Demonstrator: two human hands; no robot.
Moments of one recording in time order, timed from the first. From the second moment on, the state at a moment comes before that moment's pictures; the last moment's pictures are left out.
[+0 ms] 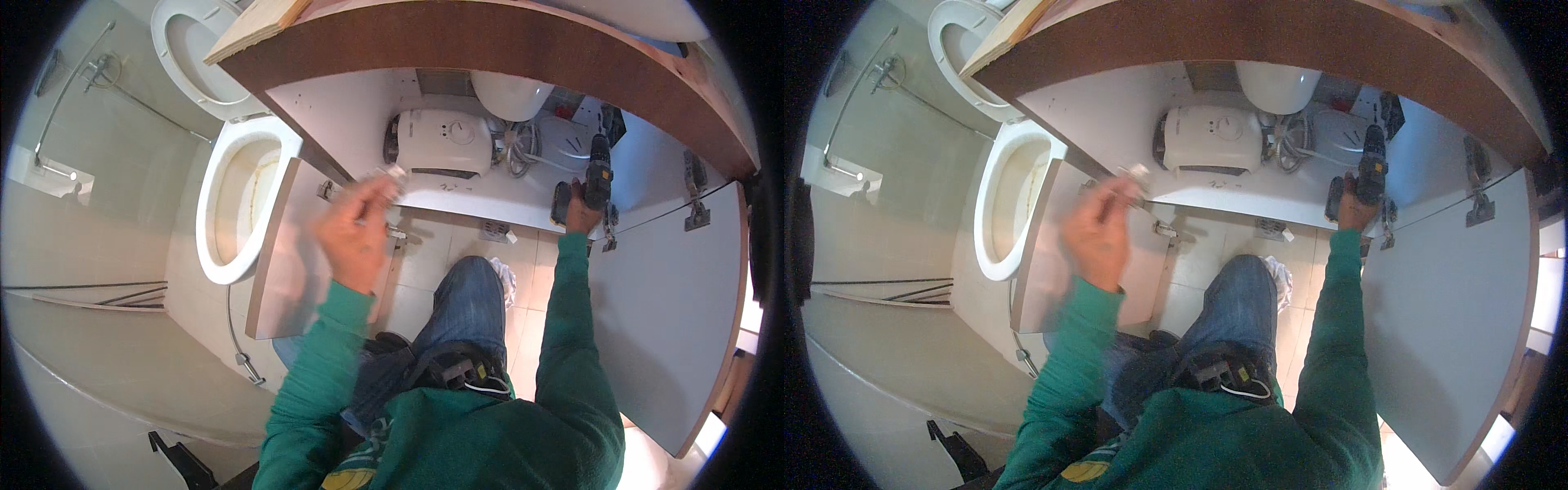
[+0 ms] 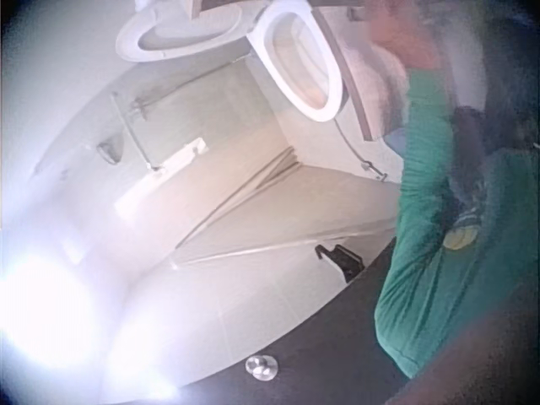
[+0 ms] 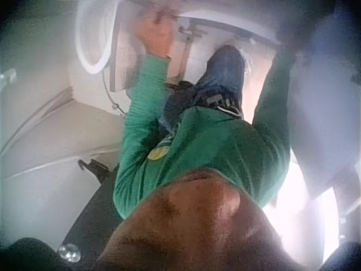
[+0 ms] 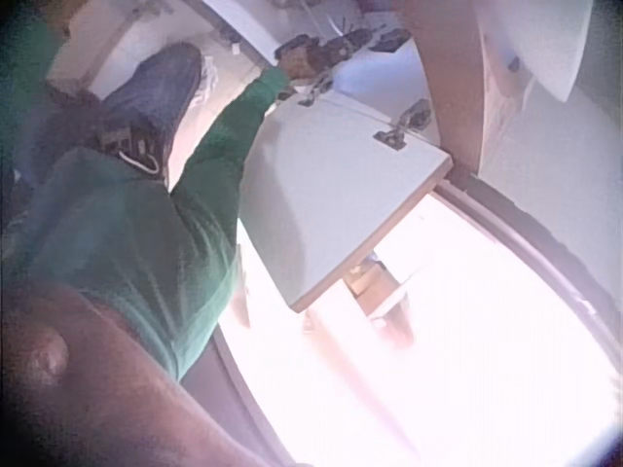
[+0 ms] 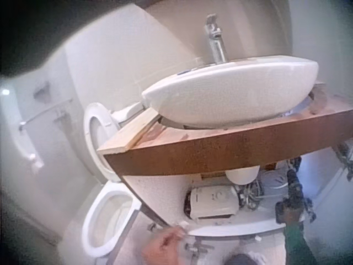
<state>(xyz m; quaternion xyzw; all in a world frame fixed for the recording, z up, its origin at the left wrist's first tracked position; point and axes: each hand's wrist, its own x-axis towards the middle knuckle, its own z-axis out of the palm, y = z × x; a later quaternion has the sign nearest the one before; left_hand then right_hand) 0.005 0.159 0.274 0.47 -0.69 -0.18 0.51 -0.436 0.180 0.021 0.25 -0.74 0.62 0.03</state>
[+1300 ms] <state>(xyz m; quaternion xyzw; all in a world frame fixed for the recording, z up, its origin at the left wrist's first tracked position) 0.040 0.193 0.102 0.57 -0.67 -0.30 0.36 -0.207 0.157 0.036 0.56 -0.69 0.41 -0.20</state>
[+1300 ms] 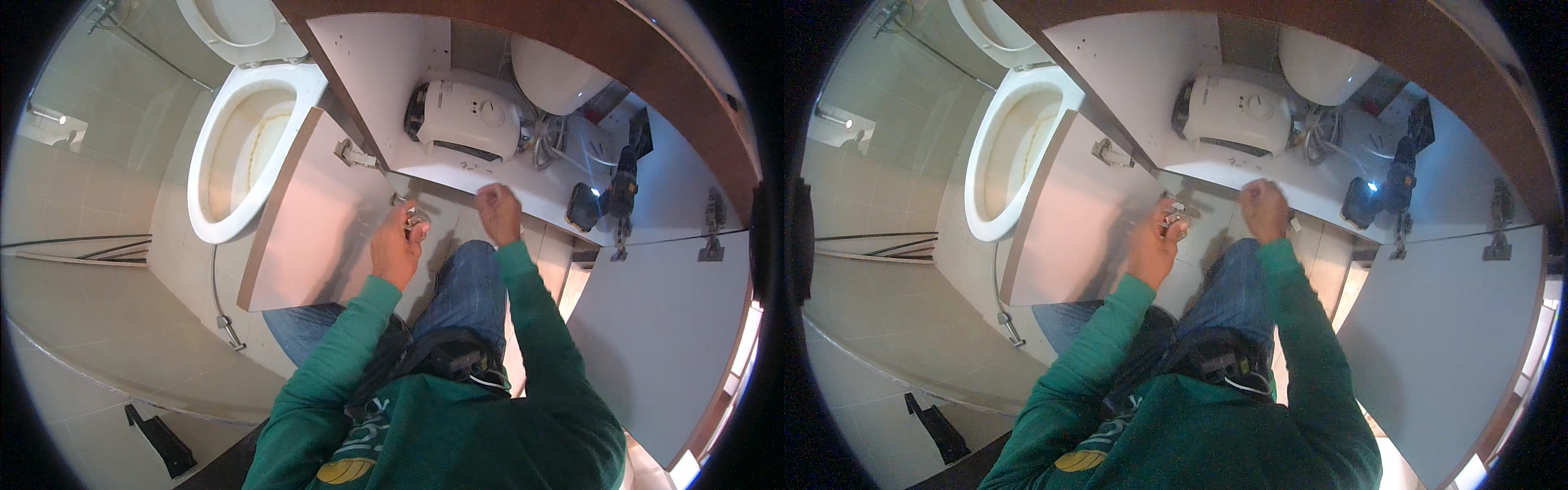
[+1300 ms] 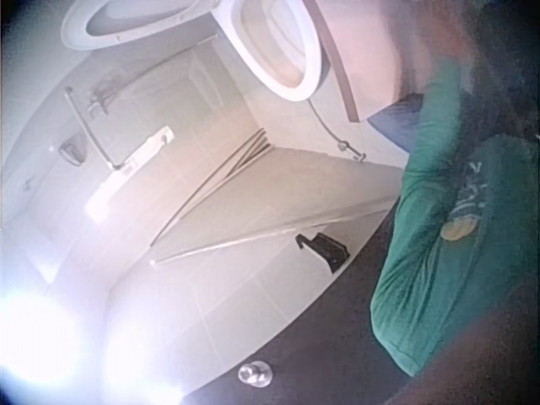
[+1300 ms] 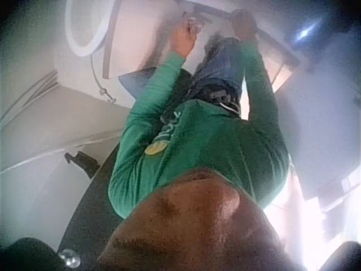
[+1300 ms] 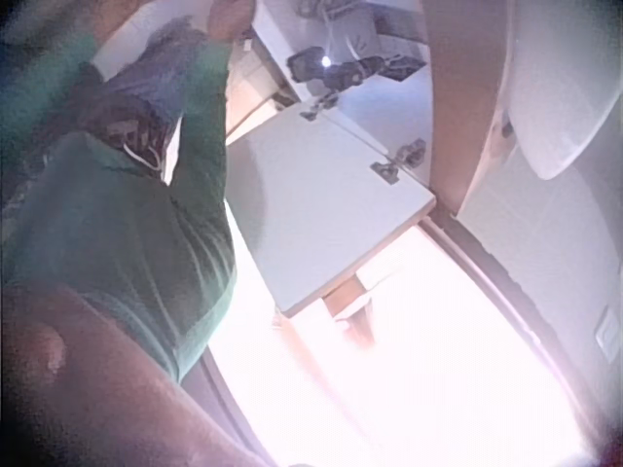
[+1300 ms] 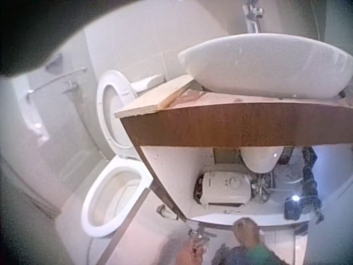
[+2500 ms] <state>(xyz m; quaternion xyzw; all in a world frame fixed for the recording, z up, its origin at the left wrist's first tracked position) 0.124 0.099 0.275 0.72 -0.67 0.12 0.15 -0.157 0.223 0.168 0.19 -0.32 0.50 -0.78</state>
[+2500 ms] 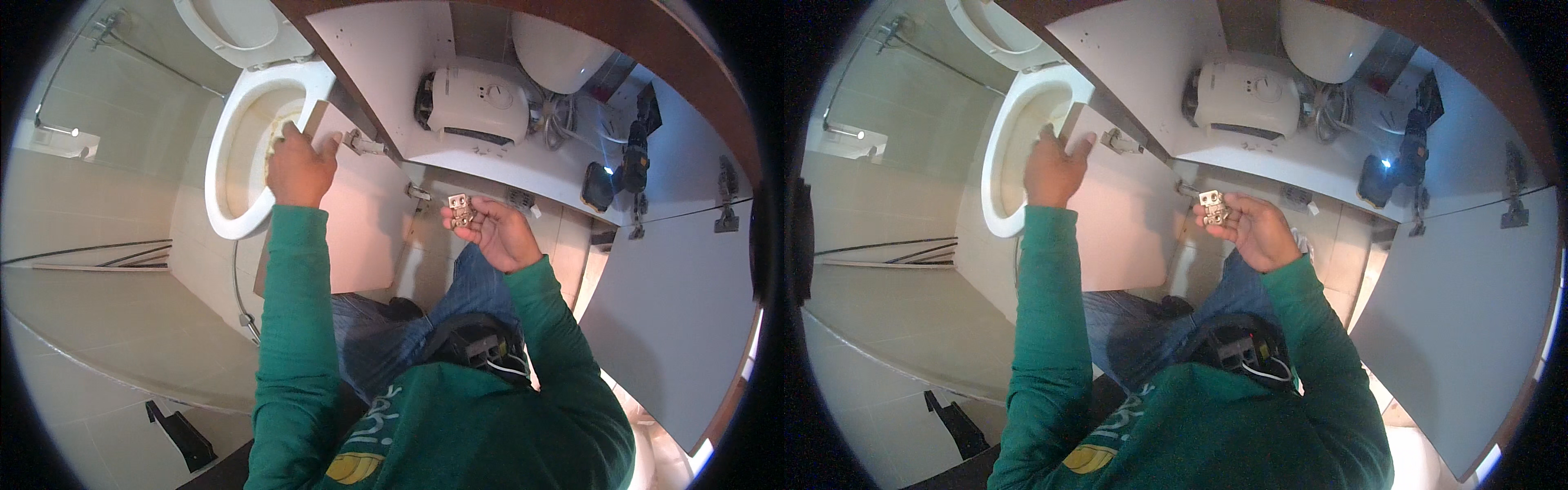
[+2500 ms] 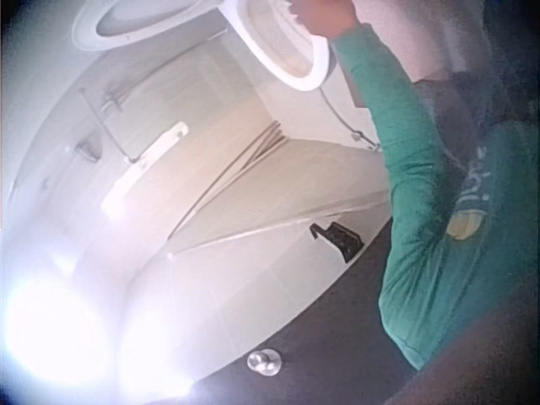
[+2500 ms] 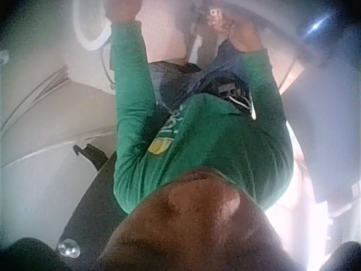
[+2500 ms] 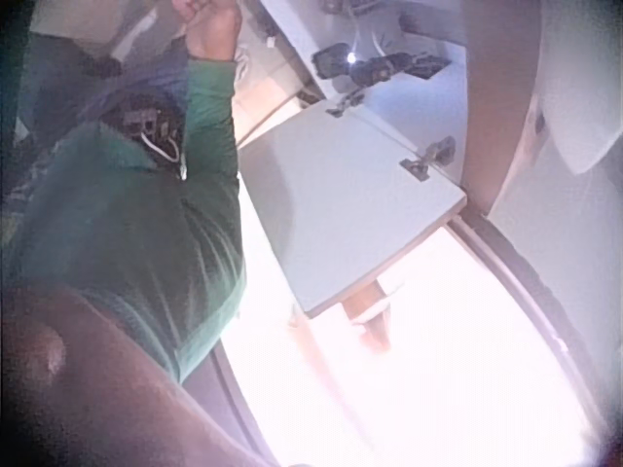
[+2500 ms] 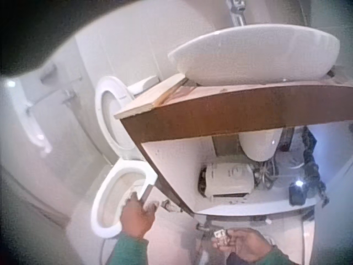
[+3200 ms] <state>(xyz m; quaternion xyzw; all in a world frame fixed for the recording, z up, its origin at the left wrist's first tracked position) 0.130 0.205 0.306 0.68 -0.69 0.02 0.25 -0.171 0.258 0.191 0.43 -0.45 0.50 -0.60</state>
